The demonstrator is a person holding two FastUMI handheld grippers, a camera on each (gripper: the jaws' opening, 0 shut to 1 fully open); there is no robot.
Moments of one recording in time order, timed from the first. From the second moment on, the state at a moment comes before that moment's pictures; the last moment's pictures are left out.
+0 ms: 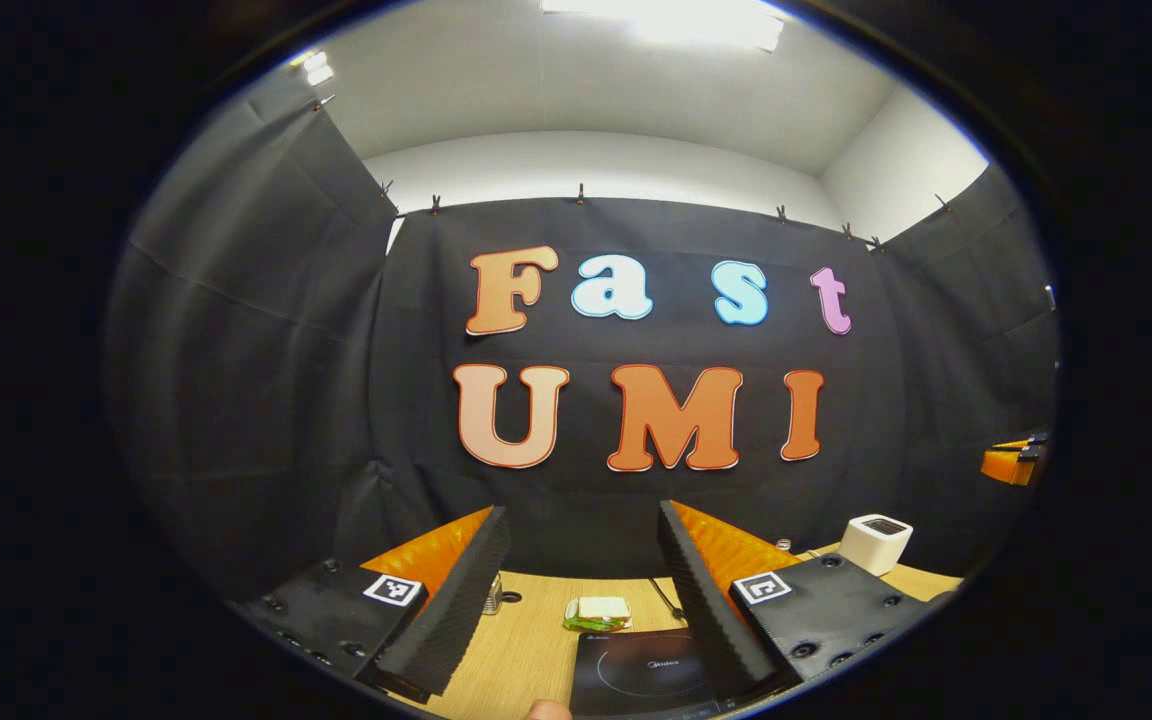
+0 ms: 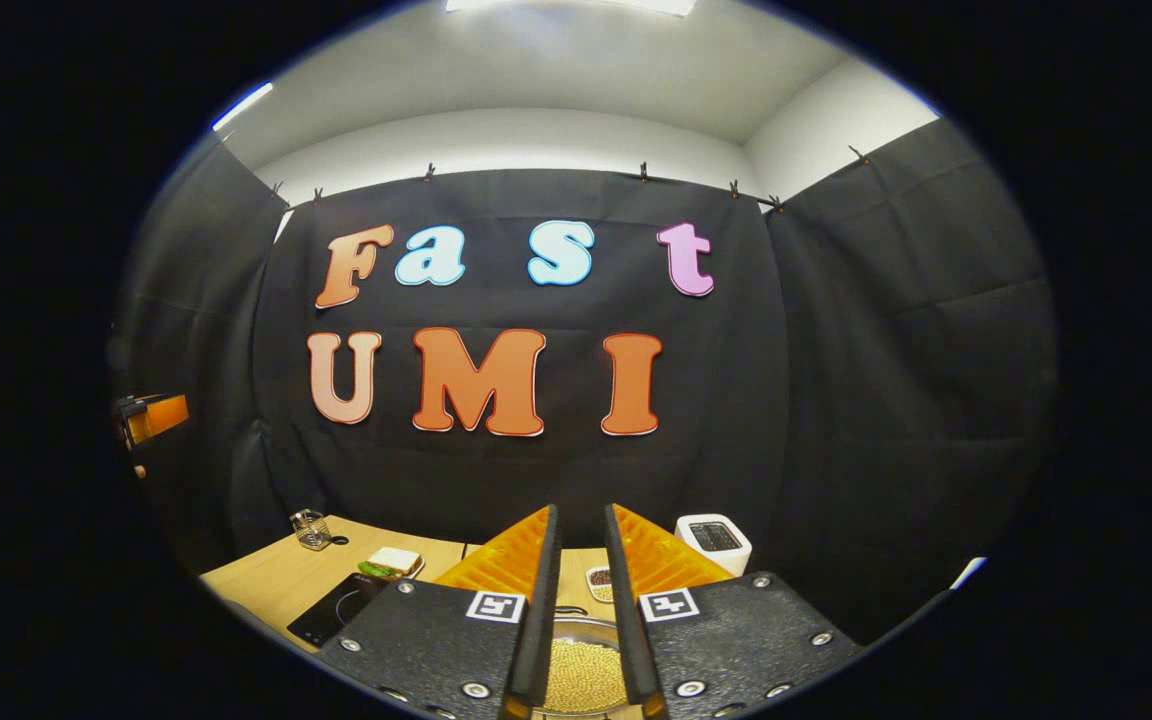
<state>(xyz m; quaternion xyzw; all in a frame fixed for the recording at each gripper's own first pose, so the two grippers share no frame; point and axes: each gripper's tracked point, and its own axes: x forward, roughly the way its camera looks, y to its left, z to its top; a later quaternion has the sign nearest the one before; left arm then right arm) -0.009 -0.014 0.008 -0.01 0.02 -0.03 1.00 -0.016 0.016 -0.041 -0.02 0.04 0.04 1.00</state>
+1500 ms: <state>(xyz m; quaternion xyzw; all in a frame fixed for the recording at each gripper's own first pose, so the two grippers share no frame) -0.002 -0.017 -0.005 -0.02 0.03 -0.04 1.00 -0.093 0.019 -0.312 -0.03 0.31 0.06 0.95</state>
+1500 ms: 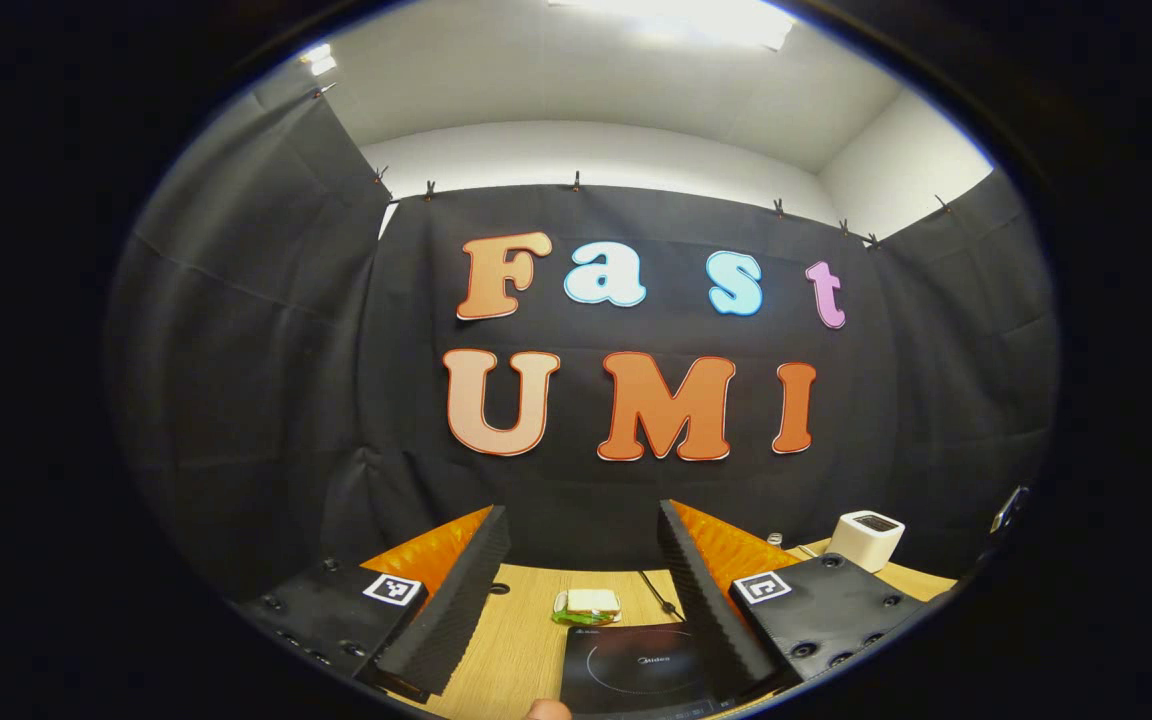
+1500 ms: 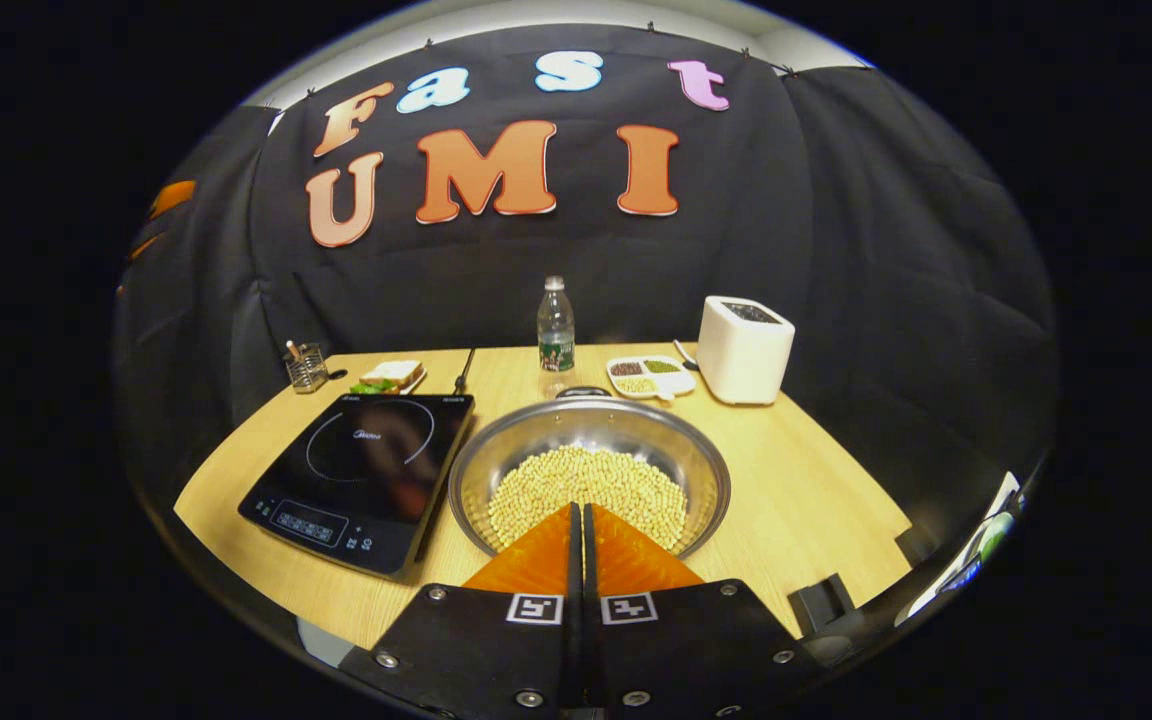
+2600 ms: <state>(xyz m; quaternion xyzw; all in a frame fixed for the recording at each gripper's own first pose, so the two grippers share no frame) 0.003 -0.027 -0.022 -0.01 0.06 -0.04 1.00 -0.125 0.043 -0.385 -0.02 0.40 0.09 0.91</state>
